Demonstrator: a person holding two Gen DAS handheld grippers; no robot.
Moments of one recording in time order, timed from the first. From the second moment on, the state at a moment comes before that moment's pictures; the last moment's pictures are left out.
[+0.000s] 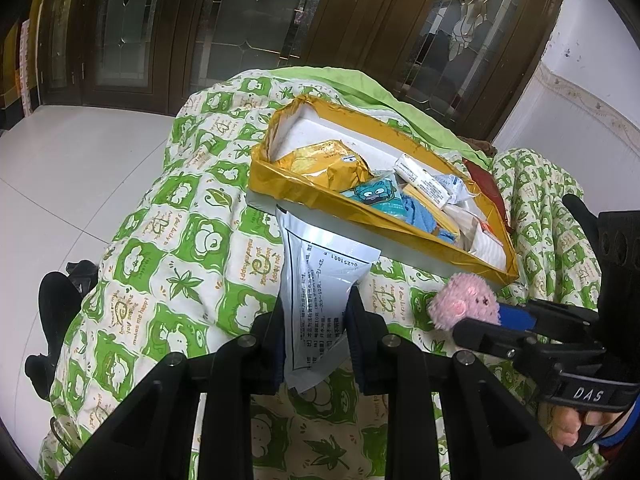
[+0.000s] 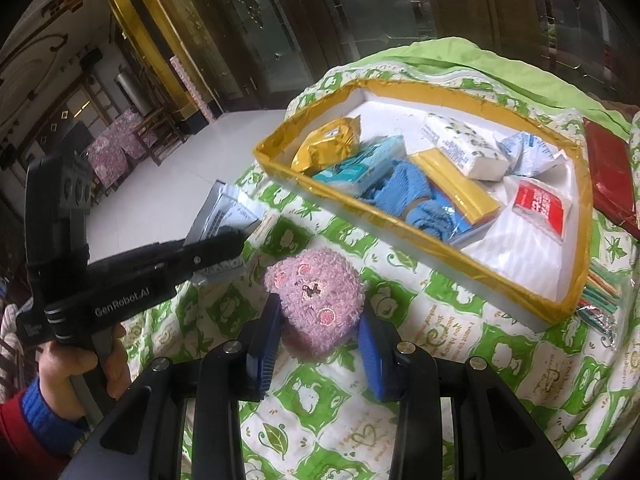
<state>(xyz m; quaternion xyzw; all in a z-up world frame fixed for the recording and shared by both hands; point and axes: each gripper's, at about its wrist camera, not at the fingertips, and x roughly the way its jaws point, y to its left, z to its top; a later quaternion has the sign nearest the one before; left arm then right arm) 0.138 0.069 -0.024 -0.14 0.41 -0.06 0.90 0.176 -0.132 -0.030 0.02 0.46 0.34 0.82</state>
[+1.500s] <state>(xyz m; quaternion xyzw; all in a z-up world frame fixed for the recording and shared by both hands) 0.195 0.043 0.020 -0.05 0.41 -0.06 0.91 0.256 -0.167 0.024 0.07 0.41 0.30 0.86</state>
